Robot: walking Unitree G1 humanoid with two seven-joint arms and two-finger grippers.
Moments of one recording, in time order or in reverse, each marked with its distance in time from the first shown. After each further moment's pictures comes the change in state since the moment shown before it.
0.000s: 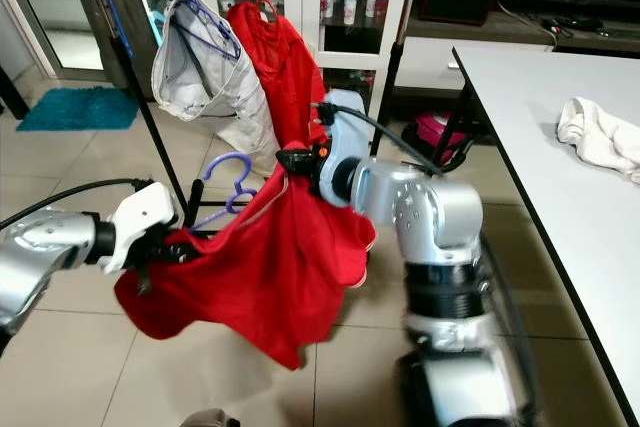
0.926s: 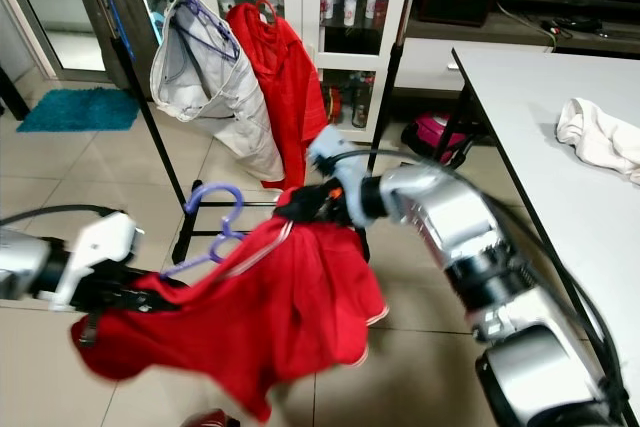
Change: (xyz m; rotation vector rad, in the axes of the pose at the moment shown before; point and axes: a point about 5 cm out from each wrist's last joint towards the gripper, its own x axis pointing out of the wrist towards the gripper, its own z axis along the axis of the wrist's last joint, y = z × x) left arm -0.041 -0.030 -0.003 -0.038 -0.015 -0.213; right arm -0.005 -0.033 -0.020 -0.430 0.209 0.347
